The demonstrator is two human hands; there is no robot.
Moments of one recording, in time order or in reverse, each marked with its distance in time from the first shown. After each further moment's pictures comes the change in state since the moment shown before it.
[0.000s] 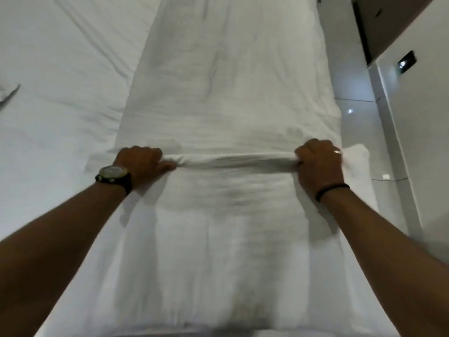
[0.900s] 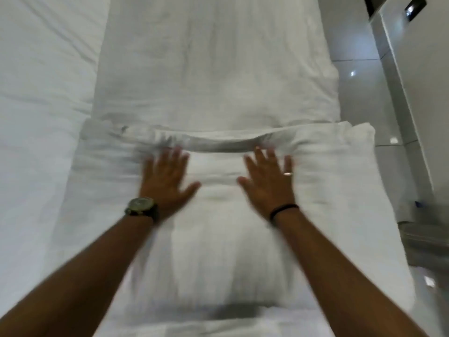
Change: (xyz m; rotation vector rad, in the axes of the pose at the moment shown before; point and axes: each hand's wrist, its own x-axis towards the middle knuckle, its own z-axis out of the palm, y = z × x) left_hand -0.029 0.099 0.069 -0.156 0.075 0.091; right_hand -0.072 -0.082 0.058 0.169 -0.330 0.081
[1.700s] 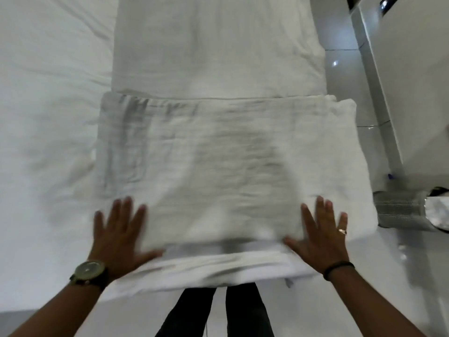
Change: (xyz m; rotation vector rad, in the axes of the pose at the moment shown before) left_hand -0.259 -0.077 0.013 0.028 -0.214 -0.044; right_hand -0.267 0.025 0.015 -0.219 -0.130 0.226
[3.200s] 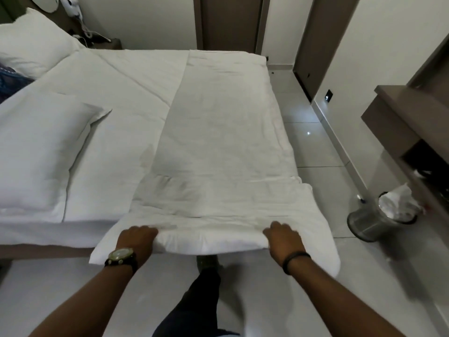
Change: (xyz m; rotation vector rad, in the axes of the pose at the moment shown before) left_hand -0.309 0.074 0.002 0.112 0.062 -0.167; right_hand -0.304 -0.093 -0.084 0.063 -0.036 -0.139
